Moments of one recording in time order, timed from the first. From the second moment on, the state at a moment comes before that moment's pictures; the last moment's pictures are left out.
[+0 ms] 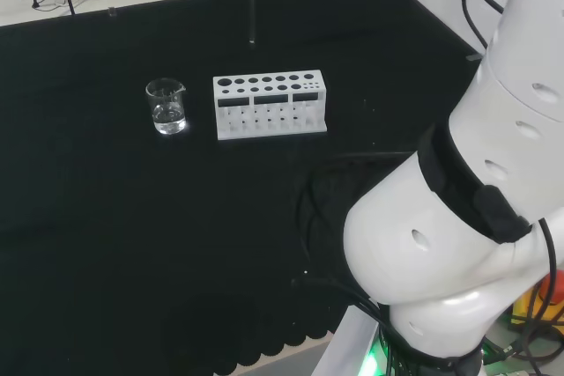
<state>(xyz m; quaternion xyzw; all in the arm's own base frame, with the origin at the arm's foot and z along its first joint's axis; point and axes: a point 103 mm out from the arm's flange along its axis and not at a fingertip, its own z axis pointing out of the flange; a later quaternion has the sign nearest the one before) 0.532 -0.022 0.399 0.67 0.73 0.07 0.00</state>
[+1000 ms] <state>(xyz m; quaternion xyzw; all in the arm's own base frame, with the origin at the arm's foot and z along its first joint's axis) 0.473 -0.065 0.386 0.70 0.71 0.04 0.02</state>
